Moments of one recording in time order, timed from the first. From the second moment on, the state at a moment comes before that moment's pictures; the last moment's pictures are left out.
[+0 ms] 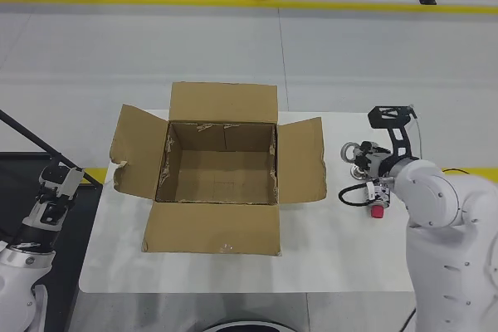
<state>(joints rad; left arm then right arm) 1.82 -1.23 -2.08 -2.10 0.24 -0.40 -0.24 -0.95 -1.32 1.50 -1.99 -1.14 0.11 1.34</state>
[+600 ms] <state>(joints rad) 1.82 -1.23 -2.08 -2.10 0.24 -0.40 -0.24 -0.55 -1.42 0.91 -1.71 -1.07 0.35 1.13</state>
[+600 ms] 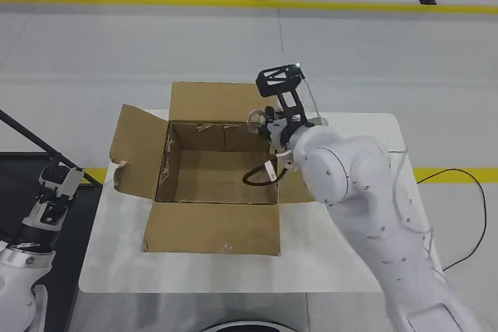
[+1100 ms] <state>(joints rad) 1.82 -1.23 -2.08 -2.10 0.24 -0.40 -0.24 -0.28 -1.65 0.54 -1.05 -0.79 0.41 0.95</state>
